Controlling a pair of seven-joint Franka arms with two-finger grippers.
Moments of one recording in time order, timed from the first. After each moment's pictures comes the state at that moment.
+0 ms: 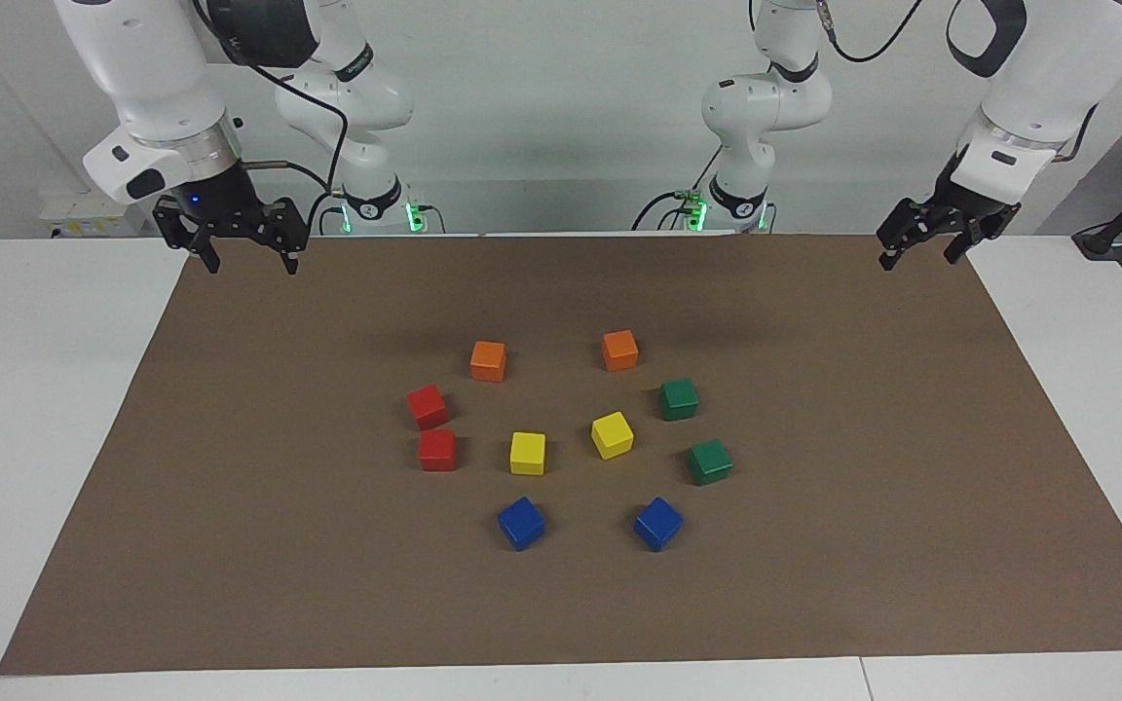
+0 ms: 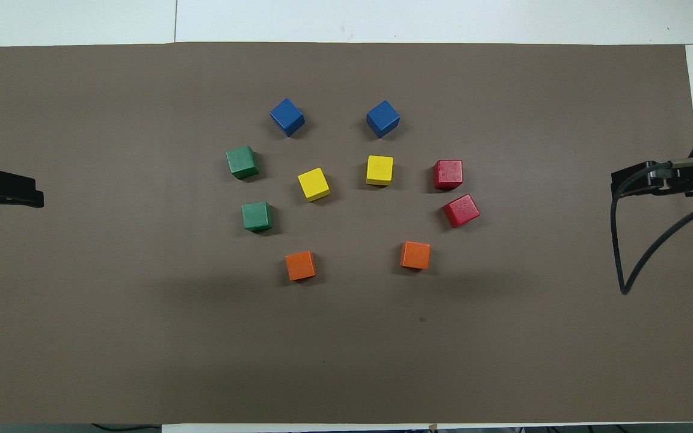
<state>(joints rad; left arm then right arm) 0.06 -0.08 -0.06 -1.70 -0.02 1.62 -0.04 0.03 -0.05 0.00 -1.65 -0.05 1.59 0.05</state>
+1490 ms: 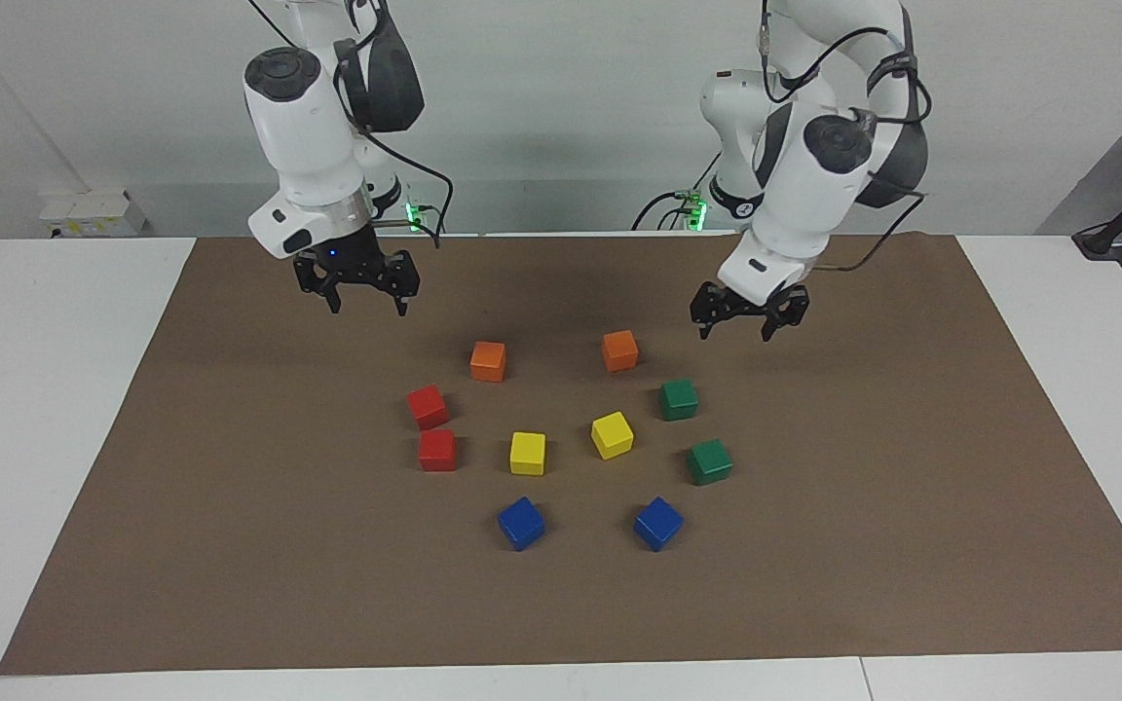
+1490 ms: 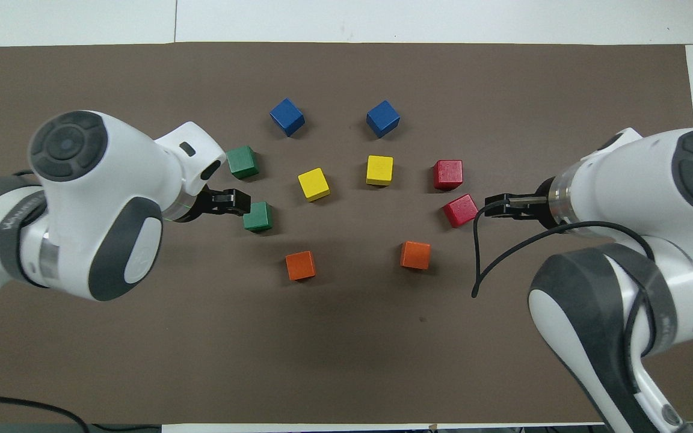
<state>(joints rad) -0.32 0.09 -0.08 -1.92 -0.06 2.01 -0.30 0.23 -0.07 0.02 -2.01 0.00 2.00 0.28</state>
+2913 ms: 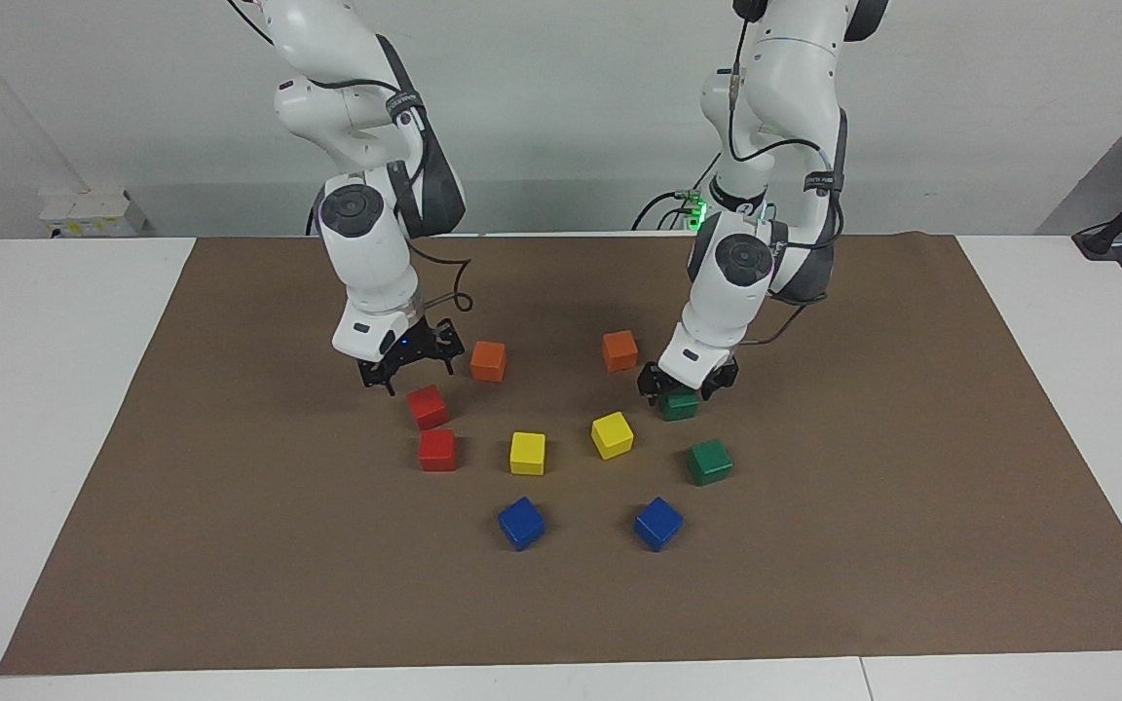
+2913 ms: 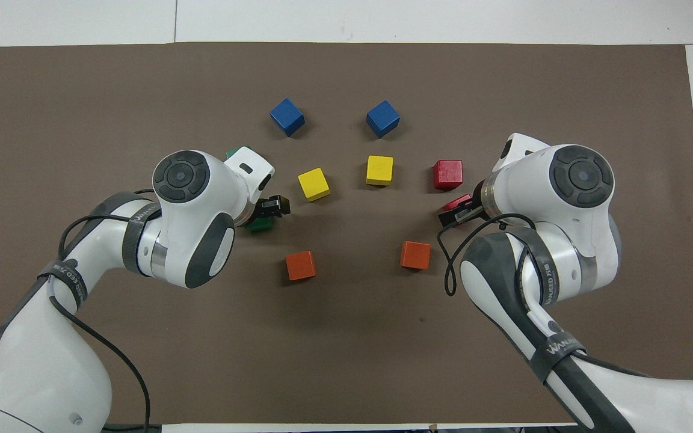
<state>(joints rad) -0.38 0.28 -0.07 -2.03 -0.06 2.33 -0.46 0.27 0.13 0.01 -2.10 0.05 2.32 -0.17</state>
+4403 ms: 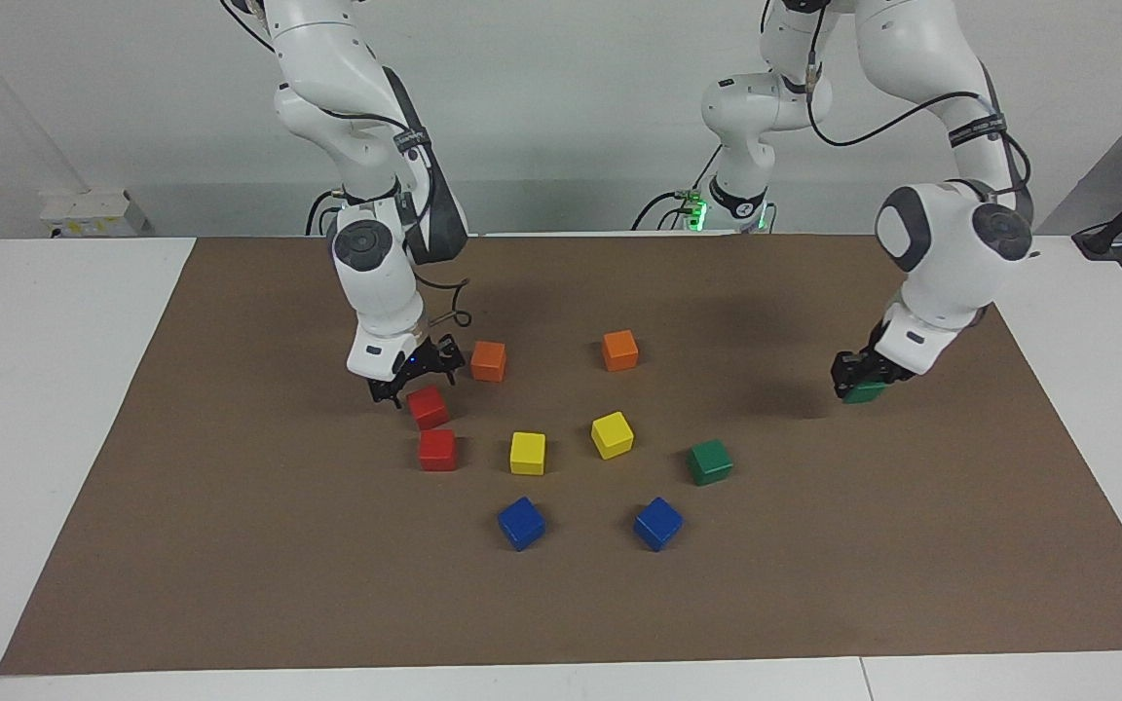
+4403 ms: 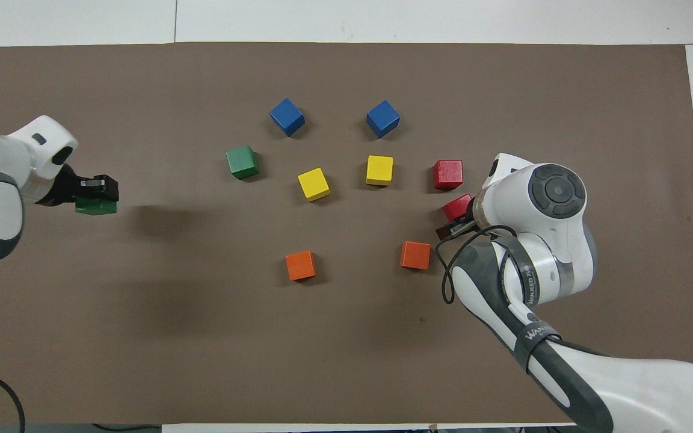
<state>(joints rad) 0.11 0.16 -0.03 -1.99 -0.05 2.14 0.10 0.27 0.20 0.01 -2.15 0.06 2.36 -0.19</state>
